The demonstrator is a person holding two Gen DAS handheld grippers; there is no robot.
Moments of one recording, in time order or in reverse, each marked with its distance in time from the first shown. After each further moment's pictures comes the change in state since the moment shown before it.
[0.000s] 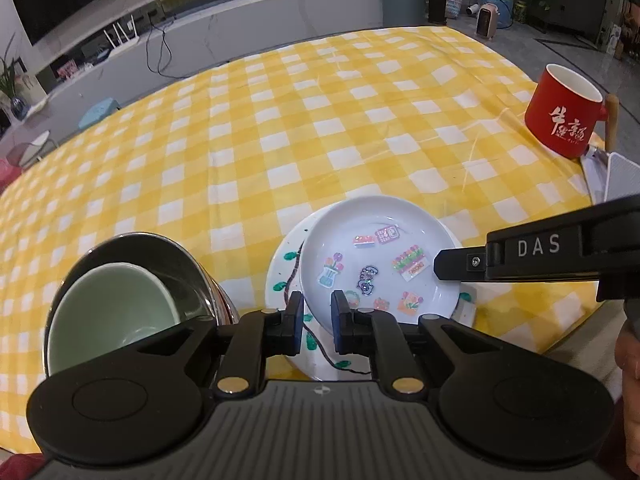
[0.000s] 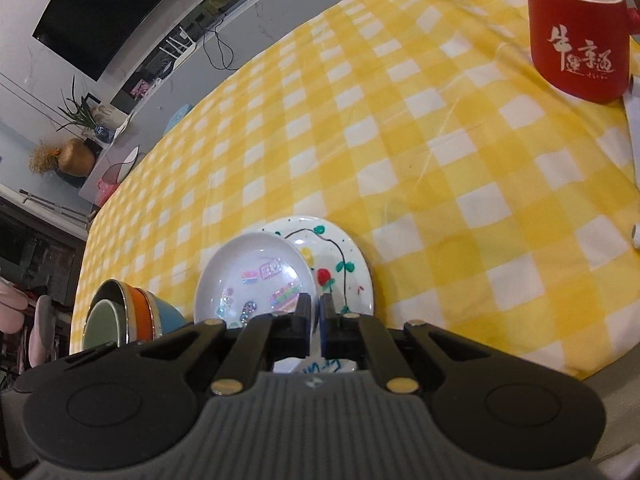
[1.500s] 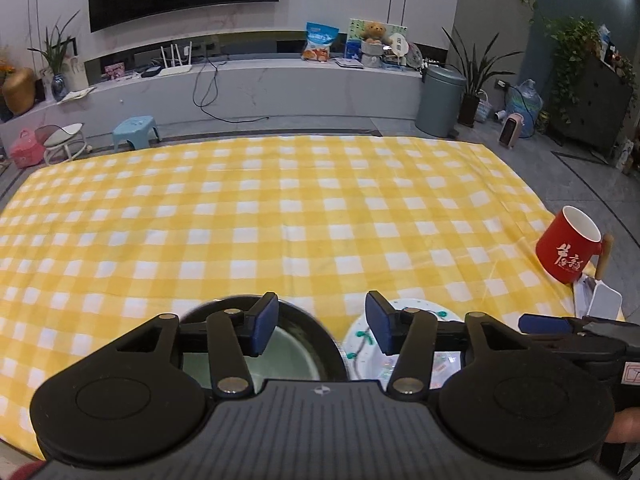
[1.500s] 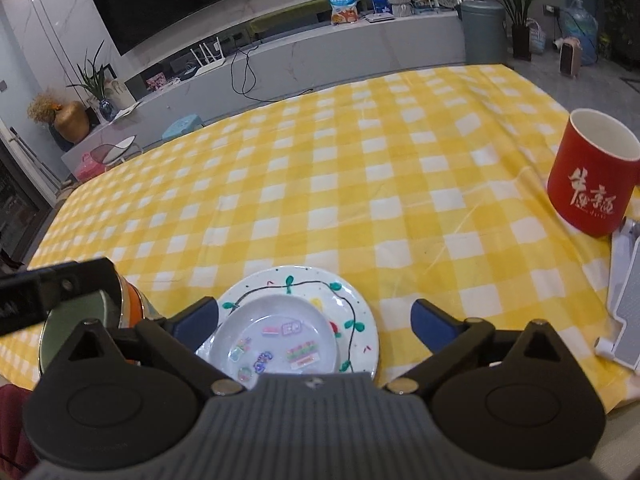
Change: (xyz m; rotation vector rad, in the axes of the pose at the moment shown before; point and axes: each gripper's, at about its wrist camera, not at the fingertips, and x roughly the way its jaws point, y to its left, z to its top) left arm -0.053 0.082 0.012 -0.234 -0.216 -0.047; right arm -0.015 0.054 -0.011 -0.317 -0.190 -0.142
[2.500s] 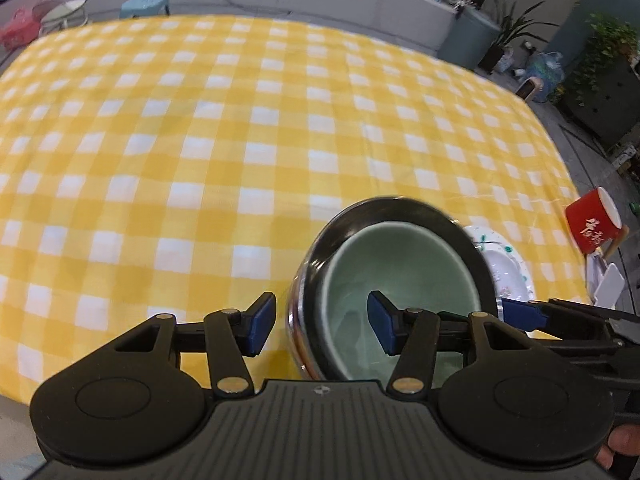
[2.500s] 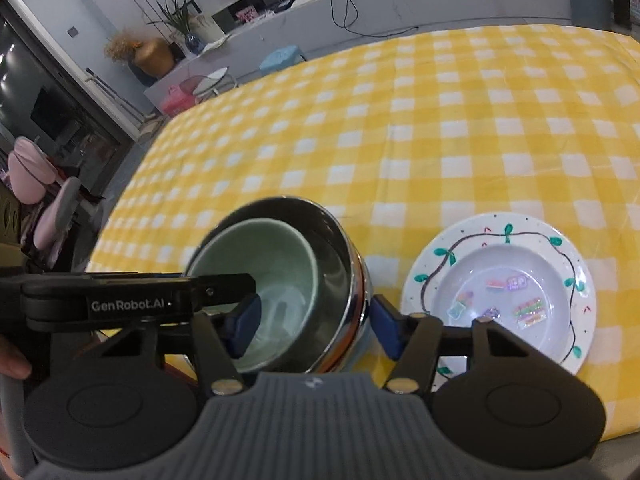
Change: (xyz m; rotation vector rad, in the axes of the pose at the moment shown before) left arm 0.043 0.115 -0.024 -0.183 0.327 -0.111; right arm 0.028 0.115 -0.013 -0.093 0.226 0.248
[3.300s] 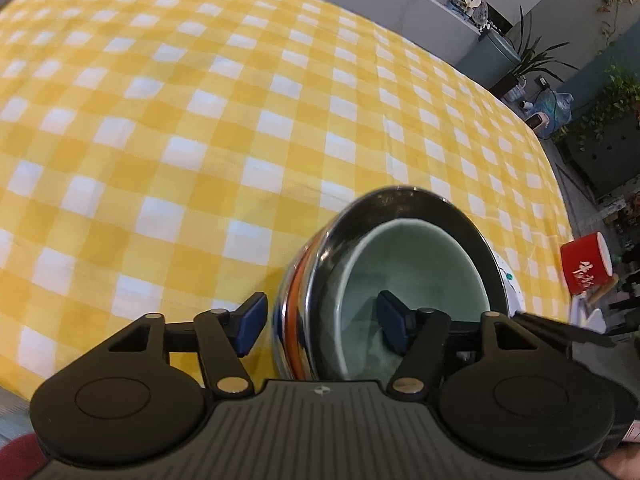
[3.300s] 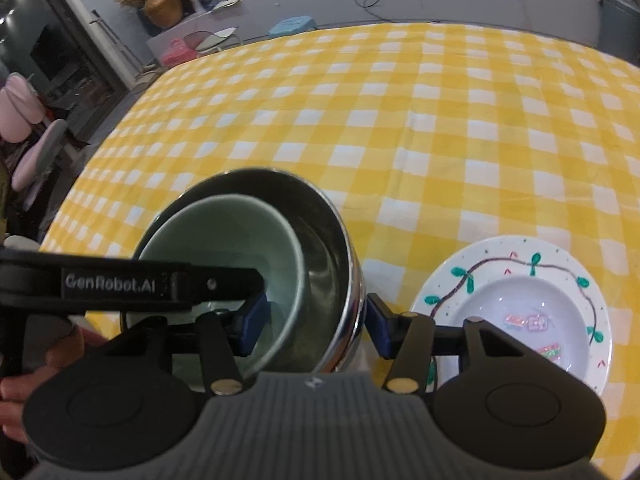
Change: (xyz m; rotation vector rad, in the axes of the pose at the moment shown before) left arm 0.025 0.024 -0.003 -0.189 0.027 -0.111; right arm 0.049 0.007 0.010 -0.137 0.093 -0.017
